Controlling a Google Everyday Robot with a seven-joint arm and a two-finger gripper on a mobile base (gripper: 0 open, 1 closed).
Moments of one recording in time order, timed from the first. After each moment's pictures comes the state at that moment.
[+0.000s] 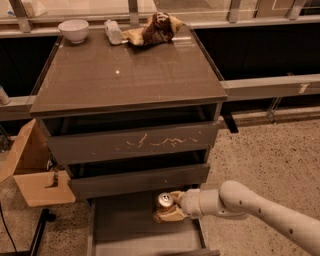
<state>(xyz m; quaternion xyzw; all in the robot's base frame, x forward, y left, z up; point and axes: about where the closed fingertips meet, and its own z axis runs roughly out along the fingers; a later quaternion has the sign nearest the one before) 0.492 -0.036 0.460 -0.52 0.69 0.34 0.38</state>
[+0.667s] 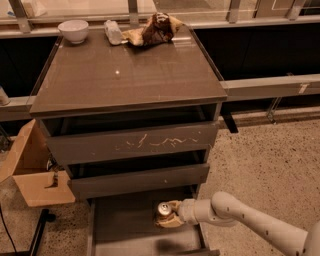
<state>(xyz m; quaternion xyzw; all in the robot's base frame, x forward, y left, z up) 0.511 -0.038 0.340 -0.52 0.69 0.34 0.38</state>
